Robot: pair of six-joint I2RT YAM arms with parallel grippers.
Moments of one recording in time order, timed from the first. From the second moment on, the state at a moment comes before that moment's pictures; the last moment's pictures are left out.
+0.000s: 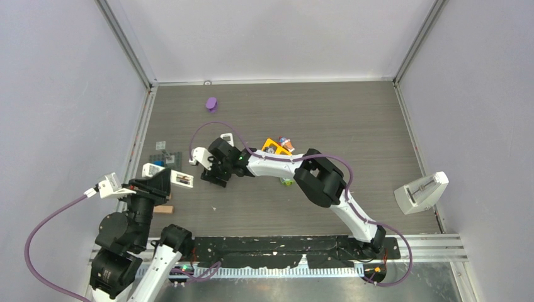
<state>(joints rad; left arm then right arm) -0.39 0.07 0.82 -0.72 -0.40 -0.63 1.07 2.32 1.78 -0.22 -0.14 -0.35</state>
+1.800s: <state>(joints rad) -0.39 0.60 0.38 0.14 0.39 -1.05 0.87 1.23 1.12 -0.37 -0.09 0.33</state>
